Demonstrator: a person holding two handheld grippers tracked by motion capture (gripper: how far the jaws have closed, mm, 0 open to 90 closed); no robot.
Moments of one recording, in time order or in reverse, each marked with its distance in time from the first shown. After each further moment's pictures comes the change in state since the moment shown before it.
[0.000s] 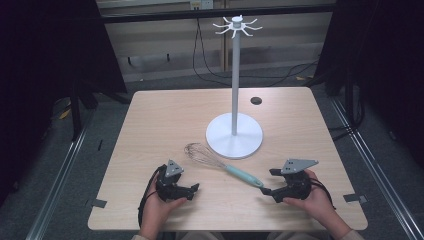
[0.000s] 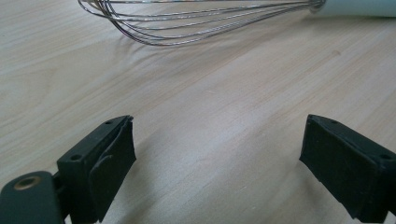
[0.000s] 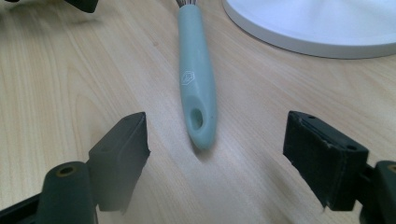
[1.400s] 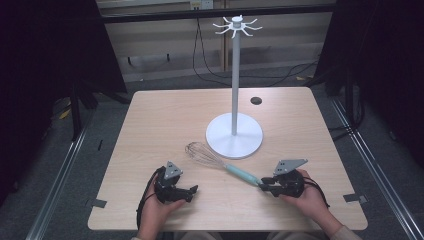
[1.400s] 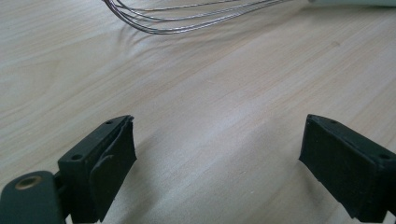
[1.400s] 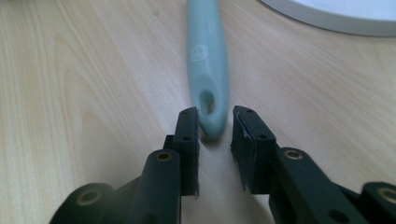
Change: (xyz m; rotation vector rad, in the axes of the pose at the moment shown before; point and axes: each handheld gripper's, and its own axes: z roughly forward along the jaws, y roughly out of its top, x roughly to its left) left arm -0.002 -0.005 -0.005 0.003 0.008 -0.002; right arm 0.003 0.004 0.015 0.121 0.008 -0.034
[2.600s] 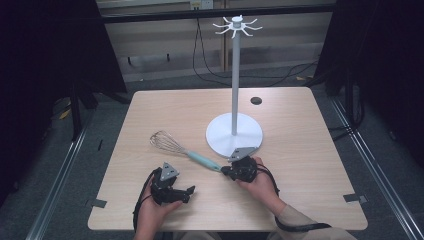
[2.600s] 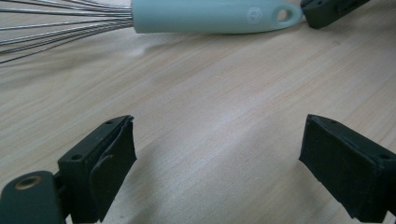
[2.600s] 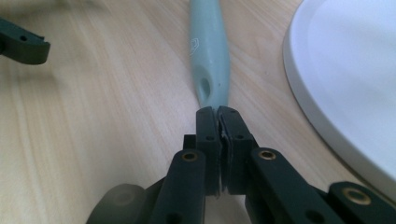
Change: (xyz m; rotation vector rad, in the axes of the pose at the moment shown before) left arm 0.003 -0.003 -0.009 -0.010 0.004 -0.001; right arm 0.026 0.082 0.092 -0.036 -0.013 -0.038
